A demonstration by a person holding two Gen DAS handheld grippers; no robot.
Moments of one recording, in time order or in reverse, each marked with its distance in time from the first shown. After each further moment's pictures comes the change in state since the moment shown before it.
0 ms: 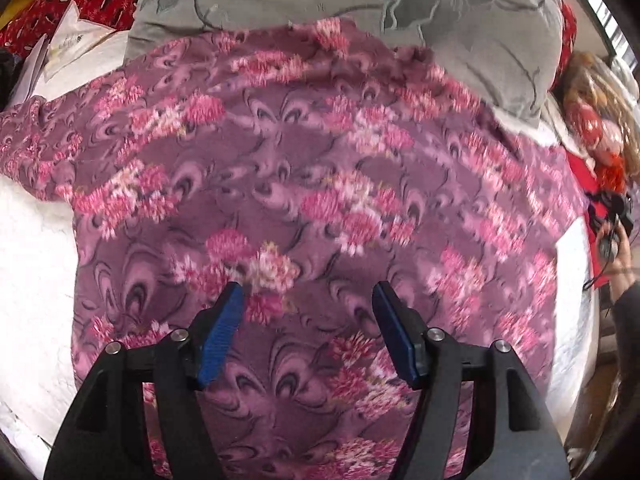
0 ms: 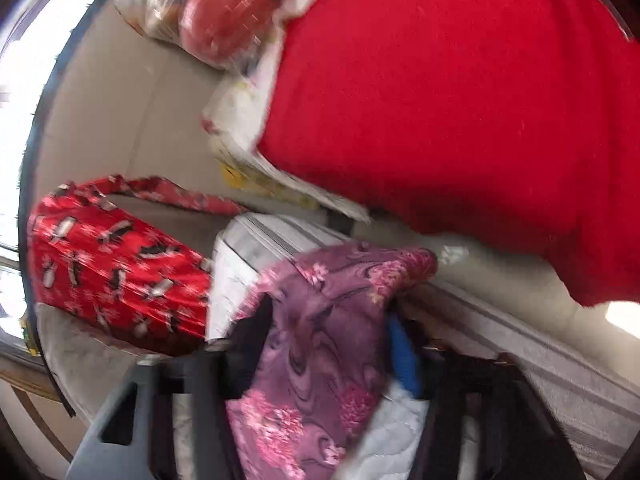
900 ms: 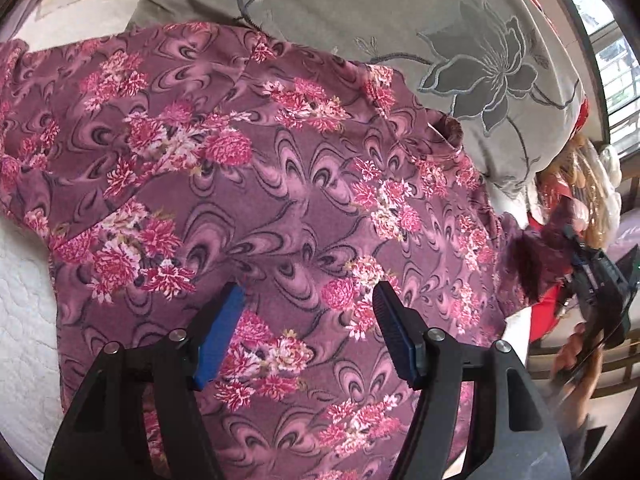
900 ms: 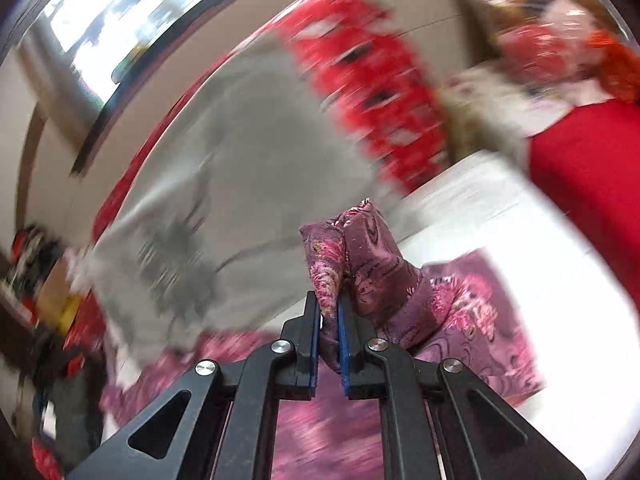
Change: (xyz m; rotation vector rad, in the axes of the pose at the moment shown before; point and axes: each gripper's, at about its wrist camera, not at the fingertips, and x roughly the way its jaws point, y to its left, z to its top) left arm 0.005 0.065 0.048 -0.204 0.062 -0.236; right arm -0.050 0.207 -0.255 -0.757 0.181 0.130
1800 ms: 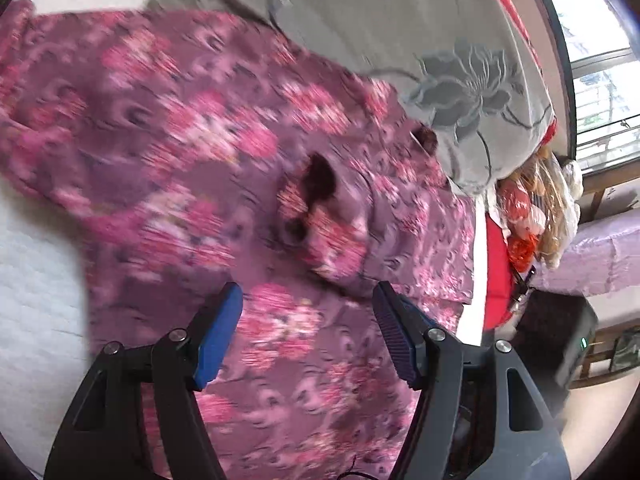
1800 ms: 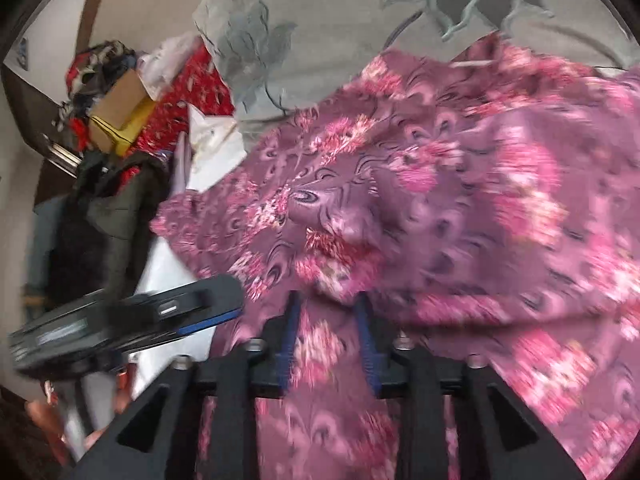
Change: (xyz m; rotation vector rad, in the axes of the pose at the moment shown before) left arm -0.048 0.052 -0.002 -0.053 0.070 -0.178; right arm 0.074 0.189 -0.198 -0.196 0.423 0.219
